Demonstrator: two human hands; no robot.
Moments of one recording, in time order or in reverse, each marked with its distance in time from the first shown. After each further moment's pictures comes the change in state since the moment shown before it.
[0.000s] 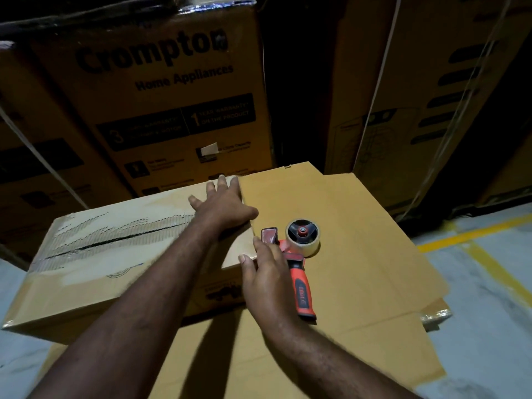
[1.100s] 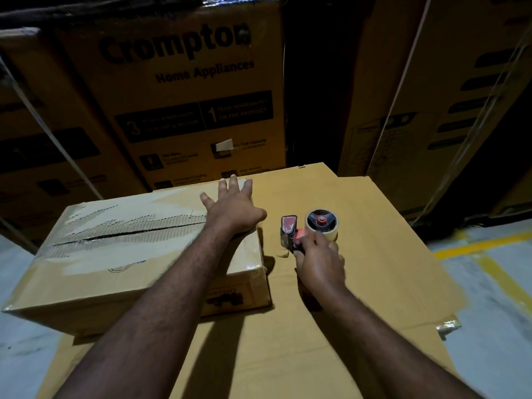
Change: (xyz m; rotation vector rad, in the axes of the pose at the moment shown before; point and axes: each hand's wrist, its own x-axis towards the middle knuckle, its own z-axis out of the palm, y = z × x) left_hand 0.004 -0.018 0.016 0.030 0.051 0.021; right_hand 0.066 0.098 0.002 -0.489 -0.042 0.061
